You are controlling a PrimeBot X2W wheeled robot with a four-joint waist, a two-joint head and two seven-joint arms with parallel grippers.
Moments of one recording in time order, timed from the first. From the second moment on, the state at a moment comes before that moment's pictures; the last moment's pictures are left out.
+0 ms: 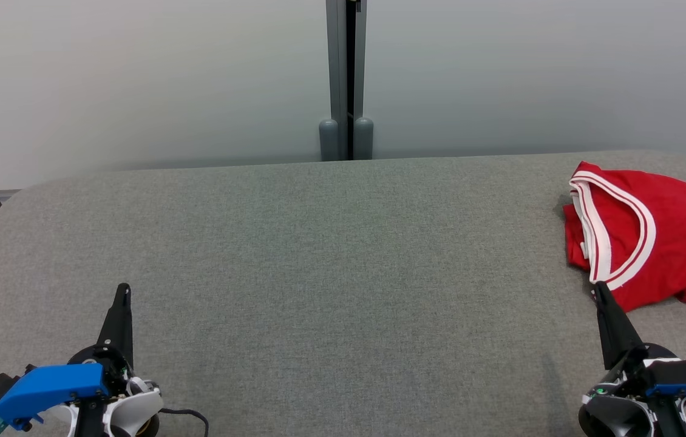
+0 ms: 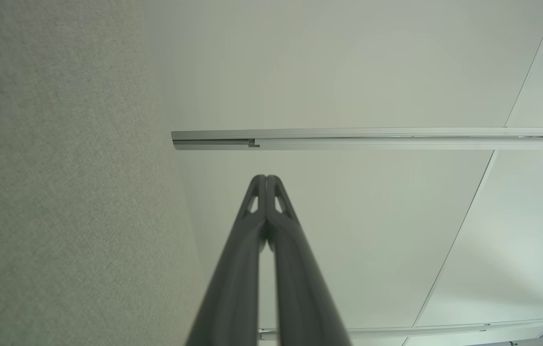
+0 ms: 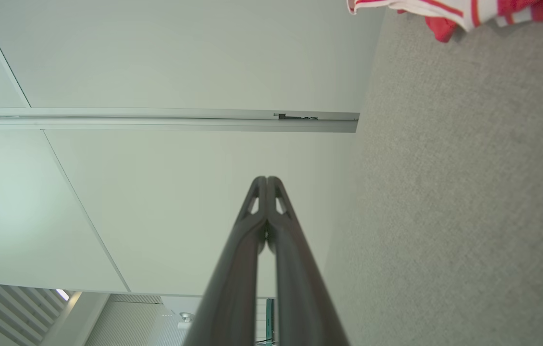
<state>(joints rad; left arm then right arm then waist) -0.10 0.05 0.12 0.25 -1.61 -0.13 0.11 -0.10 -0.05 -0.11 0.25 1.61 0.13 0.11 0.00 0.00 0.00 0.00</state>
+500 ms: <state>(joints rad) -0.10 0.05 0.12 0.25 -1.61 -0.13 0.11 -0.10 -0.05 -0.11 0.25 1.61 0.13 0.11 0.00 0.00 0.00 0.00</state>
